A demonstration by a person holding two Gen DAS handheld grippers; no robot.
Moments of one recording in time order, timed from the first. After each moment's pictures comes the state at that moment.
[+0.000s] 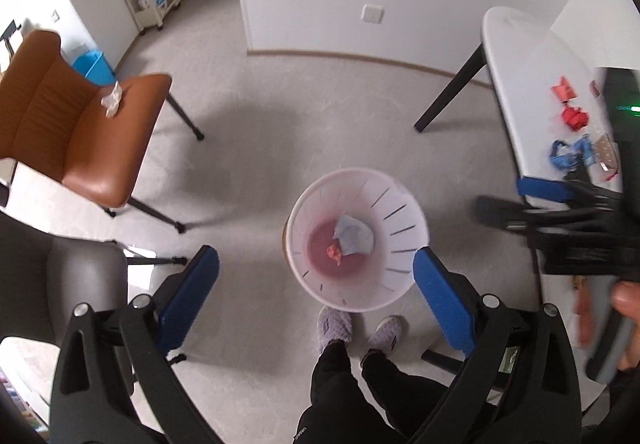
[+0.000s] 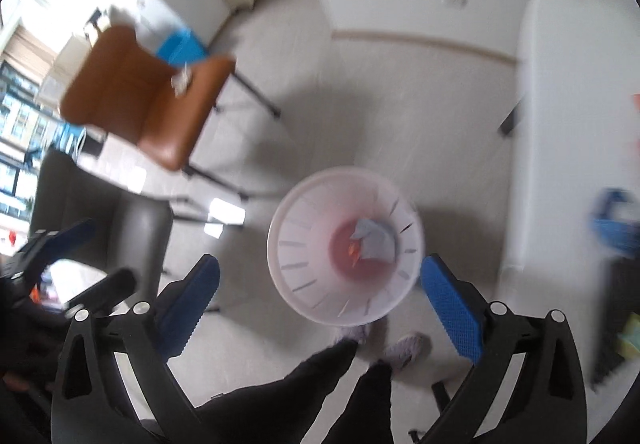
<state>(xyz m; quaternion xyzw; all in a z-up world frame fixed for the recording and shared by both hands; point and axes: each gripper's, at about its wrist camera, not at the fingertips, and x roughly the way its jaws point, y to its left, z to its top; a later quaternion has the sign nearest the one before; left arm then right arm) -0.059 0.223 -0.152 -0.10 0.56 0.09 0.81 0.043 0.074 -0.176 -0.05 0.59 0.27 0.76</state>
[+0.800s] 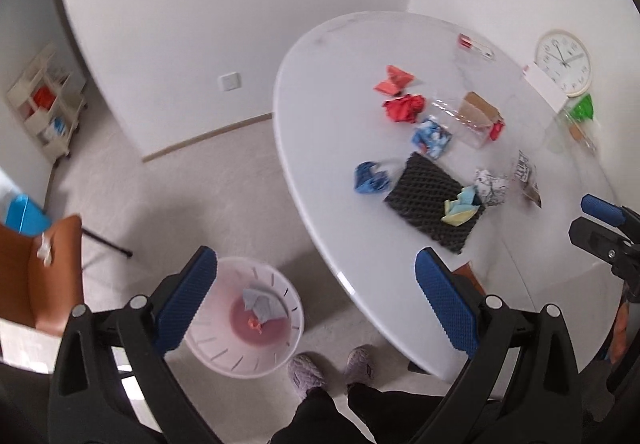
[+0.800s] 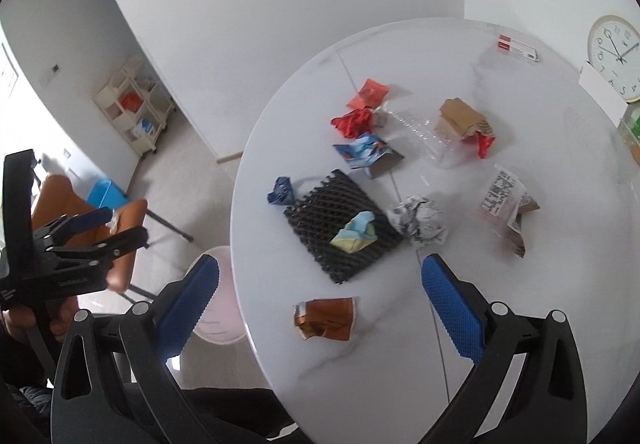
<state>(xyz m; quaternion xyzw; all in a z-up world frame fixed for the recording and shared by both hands) 0.003 0.010 -0.083 0.03 0.49 -0.10 0.87 -0.046 -0.195 -0.067 0.07 0.45 0.07 0.89</state>
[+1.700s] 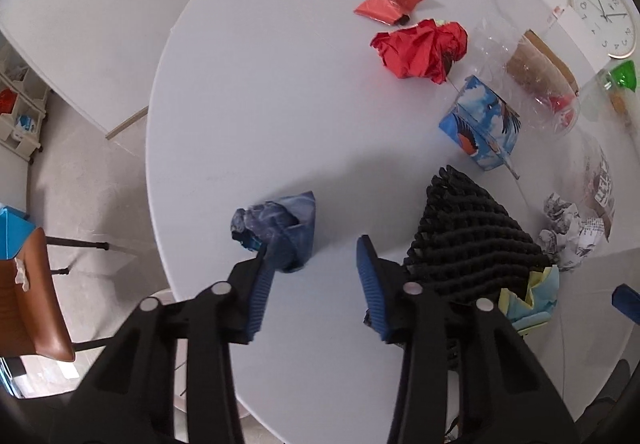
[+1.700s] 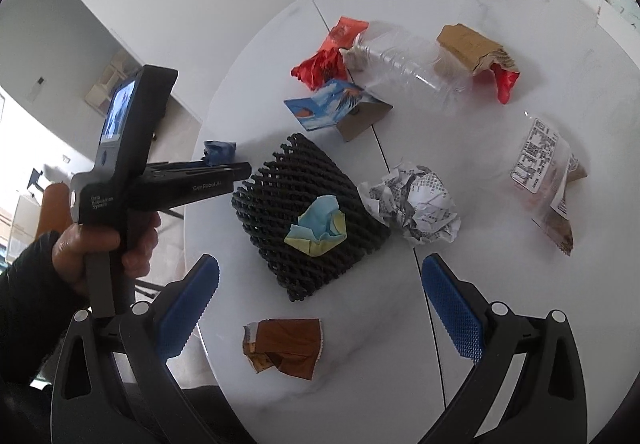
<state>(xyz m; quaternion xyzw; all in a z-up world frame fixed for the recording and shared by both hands) 0.154 -0.082 -0.215 0.06 0.59 -0.11 0.80 0.011 -0.234 -0.148 0.12 0.52 0.08 0.84</state>
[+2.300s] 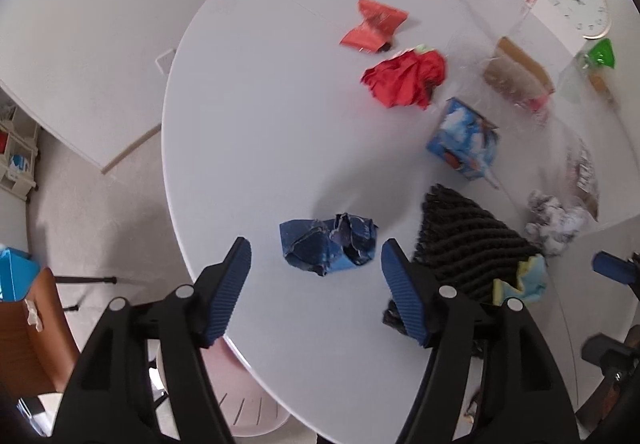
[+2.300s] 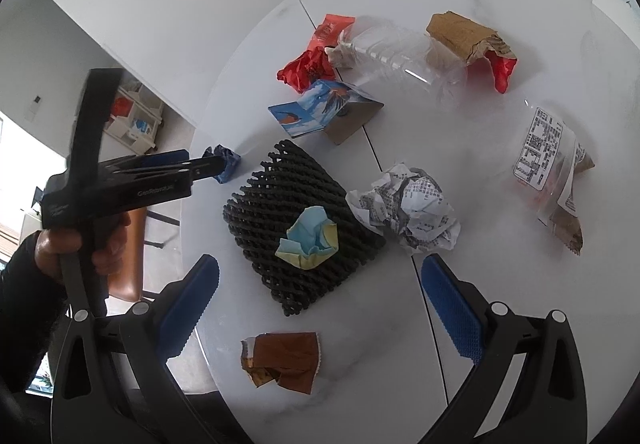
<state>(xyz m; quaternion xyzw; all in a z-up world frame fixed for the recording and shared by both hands) 0.171 -0.076 -0.194 0.09 0.57 -0.15 0.80 0.022 -0.245 -0.158 0.15 0.52 0.07 0.84</state>
